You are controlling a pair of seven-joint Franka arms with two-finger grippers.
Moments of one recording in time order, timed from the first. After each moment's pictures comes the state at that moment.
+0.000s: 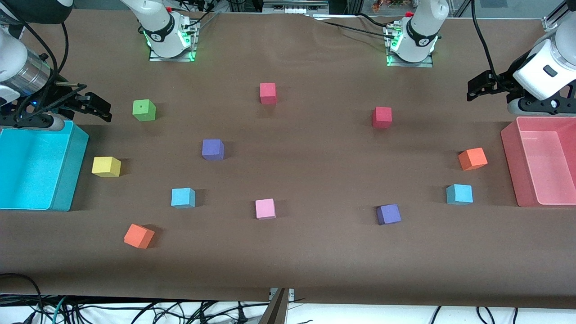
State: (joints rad) left arm -0.13 0.01 0.05 -1.56 -0.02 1.42 -0.05; right arm -0.02 0.02 0.12 -1.66 -0.01 1.66 0.16
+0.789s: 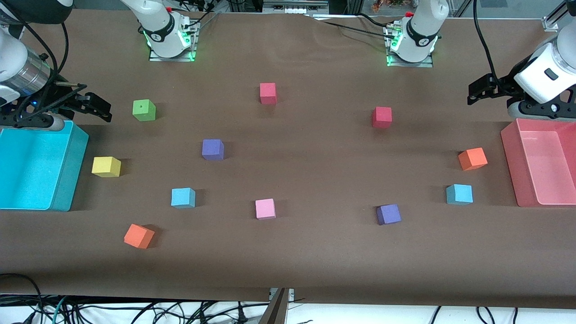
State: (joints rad) left arm -0.12 0.02 0.05 -1.56 -0.02 1.44 -0.02; right arm -0.02 0.02 0.12 -1.66 -0.01 1.66 0.16
